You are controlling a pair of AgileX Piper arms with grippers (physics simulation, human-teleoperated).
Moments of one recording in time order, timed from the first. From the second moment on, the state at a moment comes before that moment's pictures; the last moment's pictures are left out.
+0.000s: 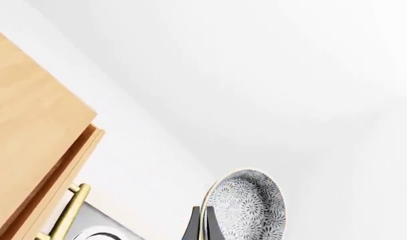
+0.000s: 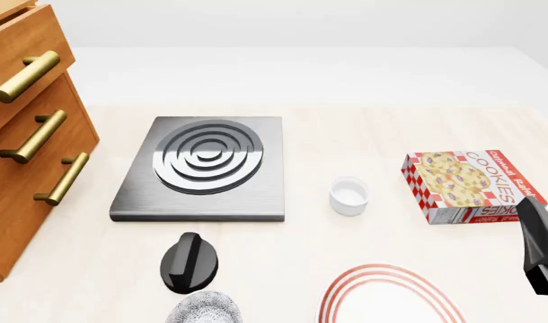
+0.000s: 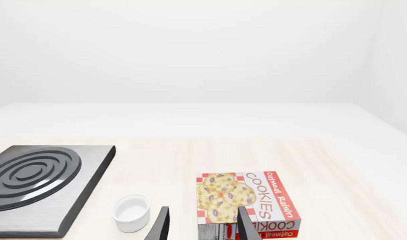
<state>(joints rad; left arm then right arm) 0.01 0.87 -1.20 0.34 -0.88 0.00 0.00 -0.01 0.00 0.00</state>
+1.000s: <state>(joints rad) -0.34 0.90 -1.07 0.36 -0.92 0.00 0.00 -0.01 0.00 0.00</state>
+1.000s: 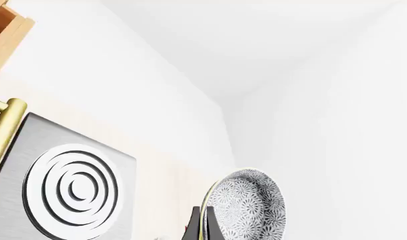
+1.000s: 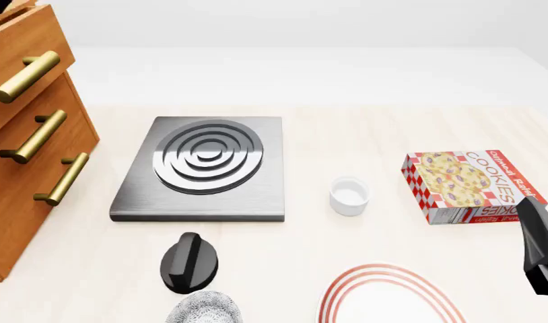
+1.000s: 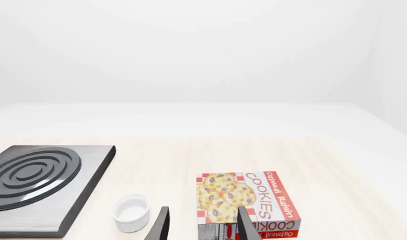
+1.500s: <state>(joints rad) -0.47 0.96 -1.09 0.40 -0.83 0.00 0.00 -0.01 0.00 0.00</state>
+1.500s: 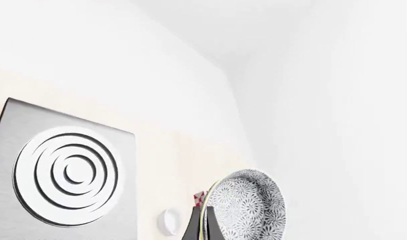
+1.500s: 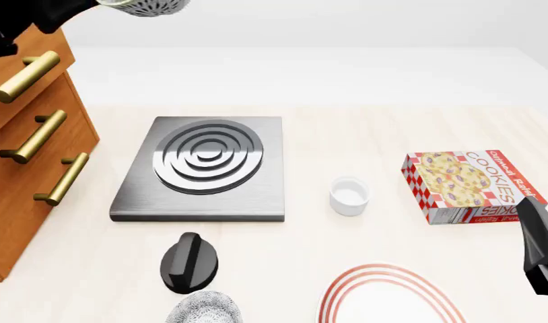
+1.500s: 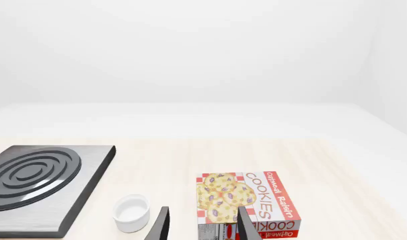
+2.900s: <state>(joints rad) -0.79 1.04 -1.08 0.50 -0.69 0.00 0.00 -0.01 0.00 0.00</state>
